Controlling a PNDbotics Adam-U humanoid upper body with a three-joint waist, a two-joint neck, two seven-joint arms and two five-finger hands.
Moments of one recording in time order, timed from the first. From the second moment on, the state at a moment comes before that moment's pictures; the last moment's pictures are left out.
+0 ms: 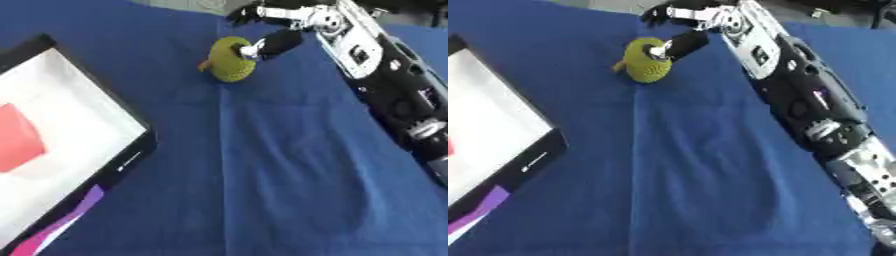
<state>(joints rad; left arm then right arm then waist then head) -0.32 0.57 0.13 -1.62 0.29 0.02 0.50 -1.09 -0.62 0.29 -1.15 0.50 -0.11 0.63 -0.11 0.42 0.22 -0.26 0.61</state>
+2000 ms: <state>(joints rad) -0.31 0.57 0.13 -1.62 0.29 0.02 0.51 -1.07 -0.63 0.31 -1.21 0.37 0.01 0.55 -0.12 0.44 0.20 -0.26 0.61</state>
